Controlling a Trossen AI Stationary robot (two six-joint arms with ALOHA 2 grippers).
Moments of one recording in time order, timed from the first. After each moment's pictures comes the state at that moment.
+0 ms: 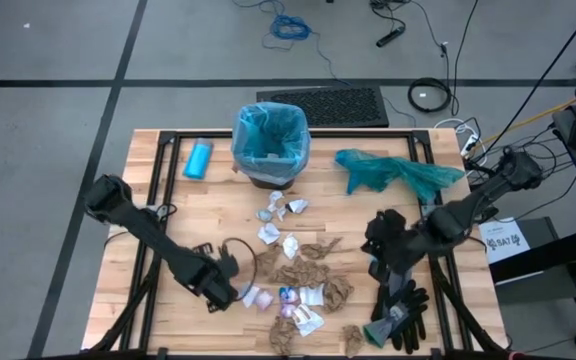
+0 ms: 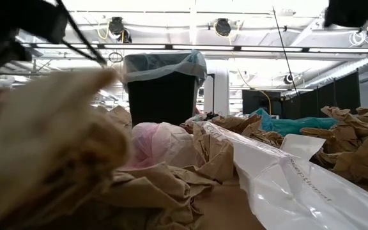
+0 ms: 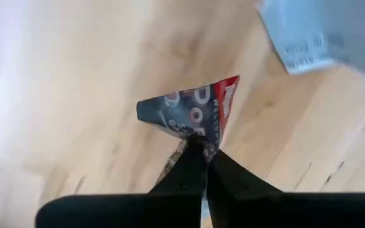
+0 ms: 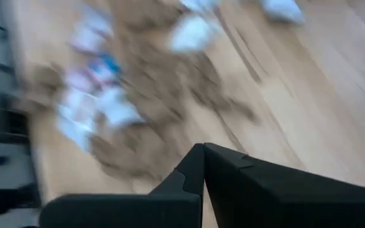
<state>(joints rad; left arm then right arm) -0.63 1.61 1.08 -1.00 -0.09 -1.02 0.59 1.21 1.07 -0.96 0.39 0.99</state>
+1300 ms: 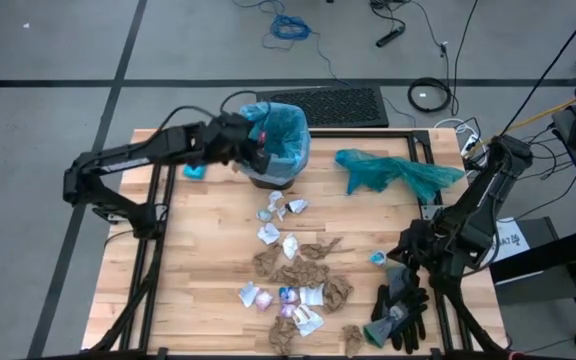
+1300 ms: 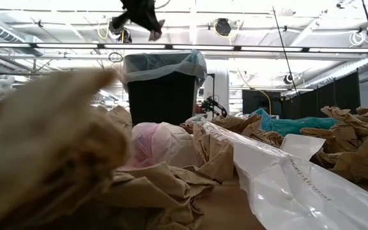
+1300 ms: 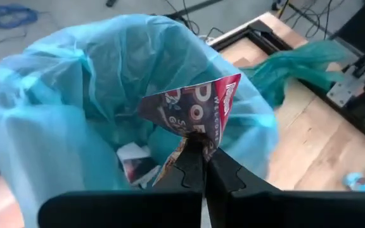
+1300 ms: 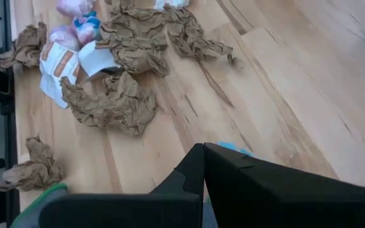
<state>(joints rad) 0.28 1.37 1.46 -0.75 -0.29 -0.49 0.99 0.97 0.72 -0.93 0.63 1.35</state>
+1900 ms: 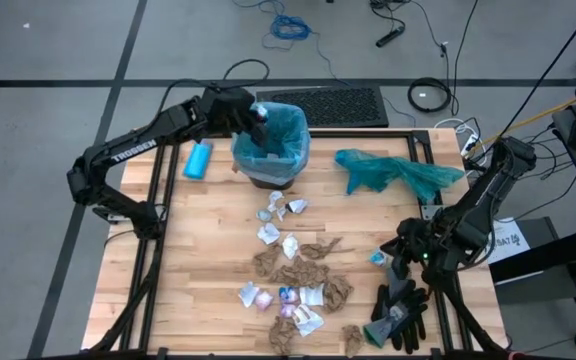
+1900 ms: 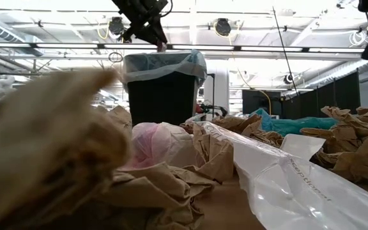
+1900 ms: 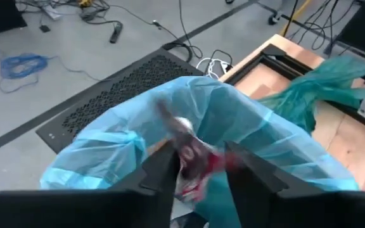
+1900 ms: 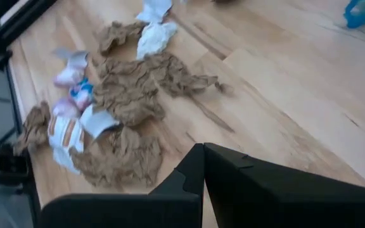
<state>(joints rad) 0.53 1.42 1.46 -0.58 -0.12 -0.19 0.90 0.97 0.72 -0.90 0.71 1.56</state>
